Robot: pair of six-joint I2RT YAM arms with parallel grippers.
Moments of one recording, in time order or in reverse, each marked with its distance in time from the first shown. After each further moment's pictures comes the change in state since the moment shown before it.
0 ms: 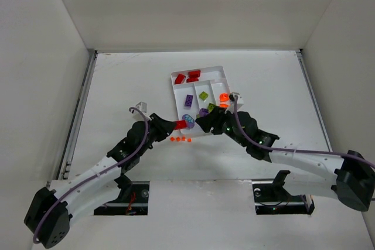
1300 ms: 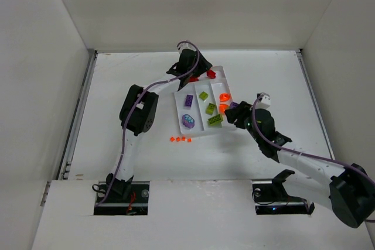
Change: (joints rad) left arm 0.175 1.530 1.456 0.019 0.206 0.109; right arm -0.369 -0.120 -0.198 0.038 0.018 -0.072
